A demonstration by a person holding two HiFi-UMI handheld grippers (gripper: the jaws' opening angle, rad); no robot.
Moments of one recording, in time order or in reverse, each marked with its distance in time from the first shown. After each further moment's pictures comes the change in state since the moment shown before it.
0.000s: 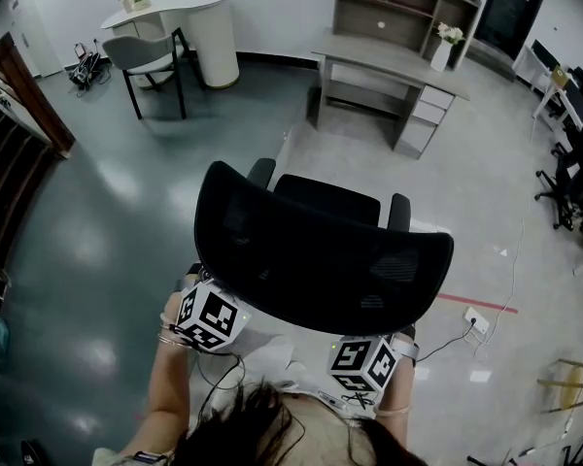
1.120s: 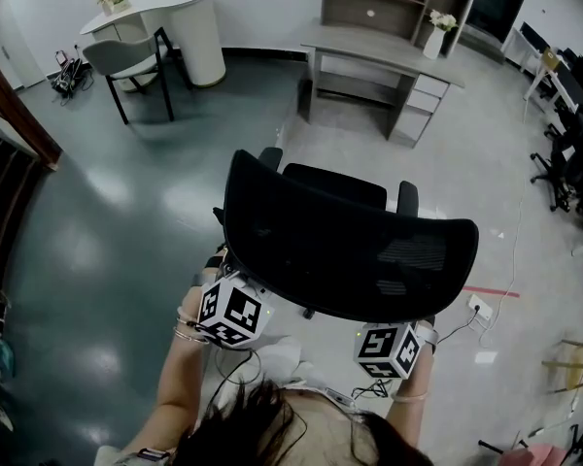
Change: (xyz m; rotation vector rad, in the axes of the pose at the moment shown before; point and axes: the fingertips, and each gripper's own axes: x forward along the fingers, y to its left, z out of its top) left arm 0.047 0.032 0.011 0.060 -0.064 -0.031; right arm 0.040 -0.030 0.004 0.035 0.032 -0.050
